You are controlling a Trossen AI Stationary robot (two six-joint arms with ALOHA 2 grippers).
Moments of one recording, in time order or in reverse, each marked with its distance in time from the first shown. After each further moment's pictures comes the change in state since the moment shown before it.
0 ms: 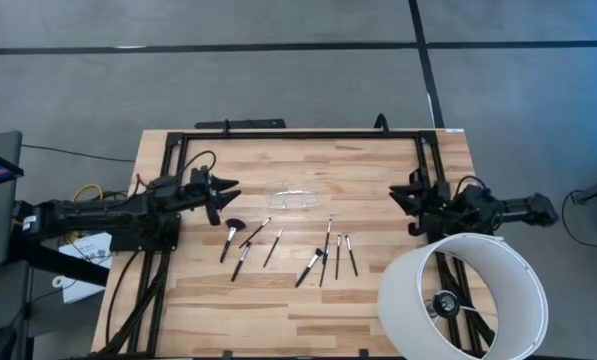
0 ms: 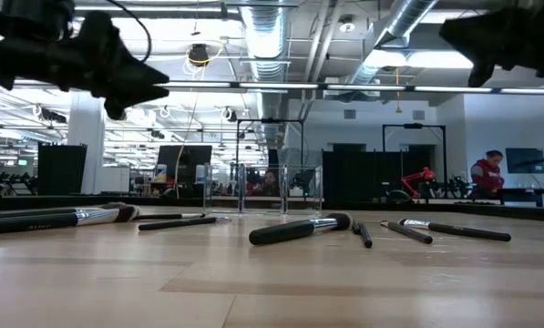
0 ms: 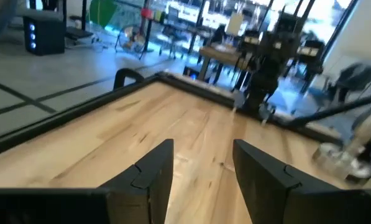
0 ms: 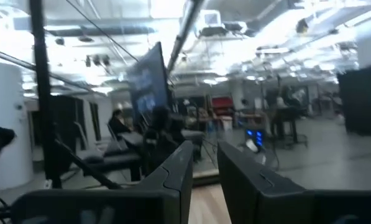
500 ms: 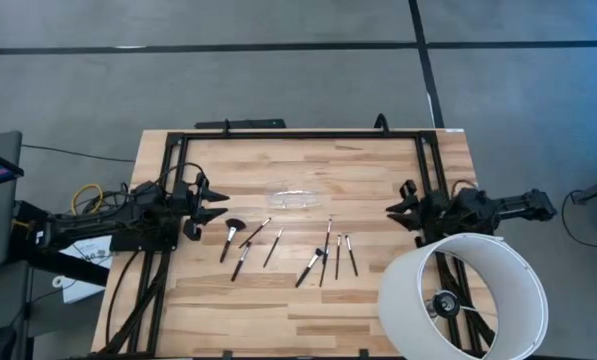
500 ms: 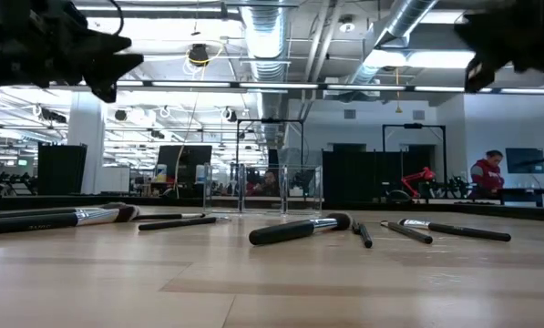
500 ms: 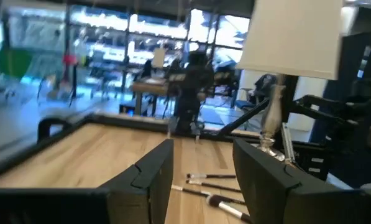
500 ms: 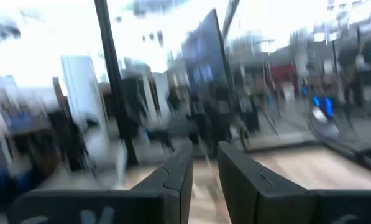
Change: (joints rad) left arm 0.000 -0.379 -0.130 -0.033 0.286 0.082; right arm 0.080 -0.005 -0.016 -0.020 -0.188 0.140
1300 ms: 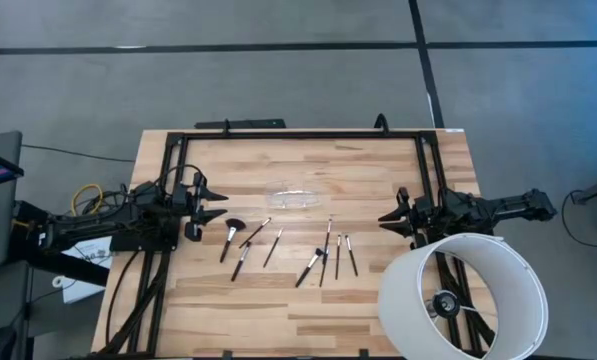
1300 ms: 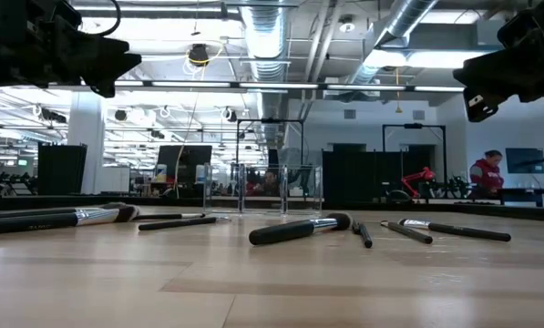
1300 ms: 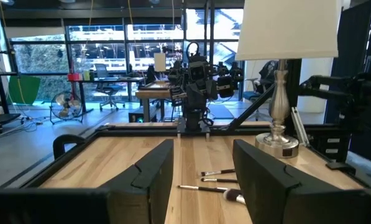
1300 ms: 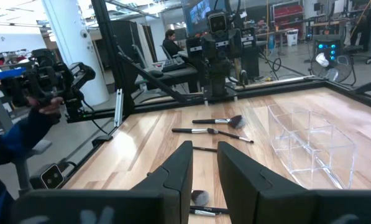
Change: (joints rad) left arm 0.000 -0.062 0.000 -0.053 0.018 0.157; right arm 0.000 0.000 0.000 -0.303 -0.028 0.002
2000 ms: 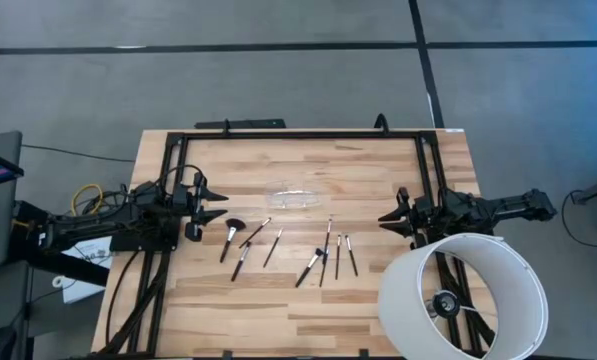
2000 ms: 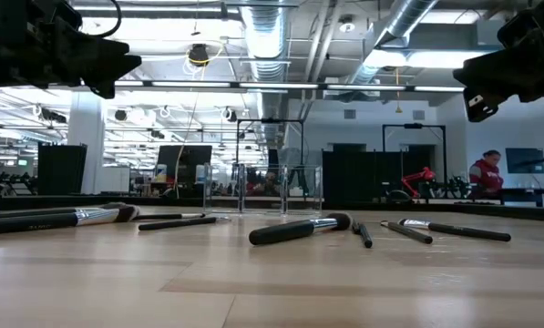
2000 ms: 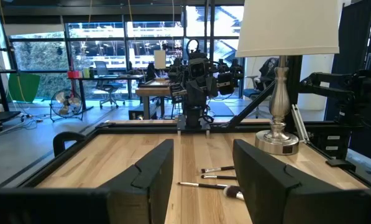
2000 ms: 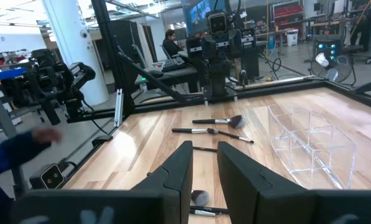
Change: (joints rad) left arm 0.000 0.000 0.000 -0.014 0.000 0.008; right arm 0.000 0.000 0.000 0.000 0.000 0.000
